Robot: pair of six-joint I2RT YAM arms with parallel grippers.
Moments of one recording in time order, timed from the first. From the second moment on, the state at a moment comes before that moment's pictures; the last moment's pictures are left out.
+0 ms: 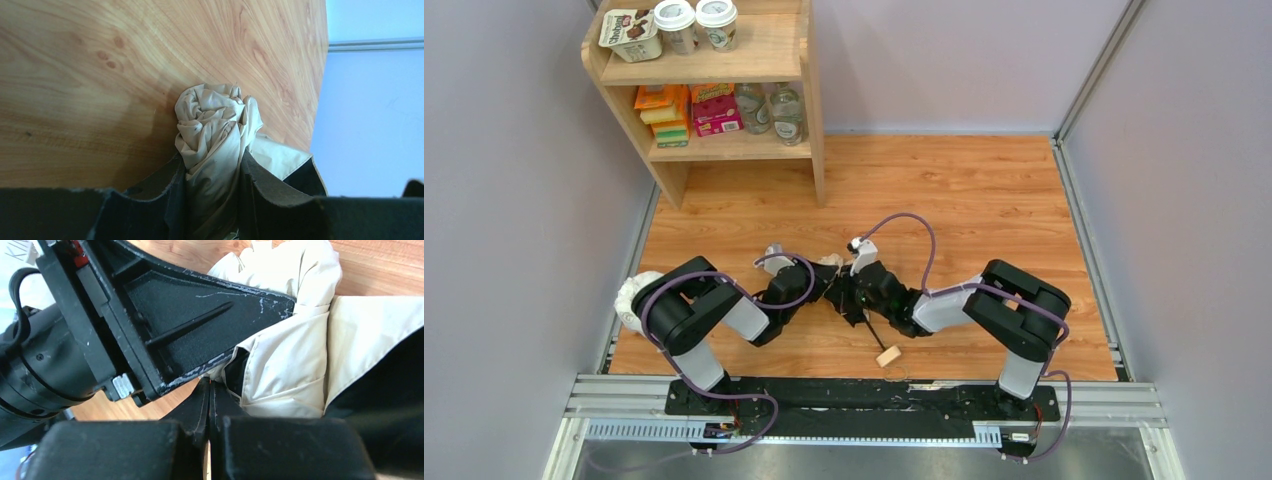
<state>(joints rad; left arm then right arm) -0.75 1.69 0.30 0.96 -0.30 -1.35 0.96 1.78 0.67 0.65 -0.01 0.71</state>
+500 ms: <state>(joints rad) -0.72 1.68 0.23 1.04 -0.16 -1.44 1.05 1.51 0.58 0.41 0.13 0.63</state>
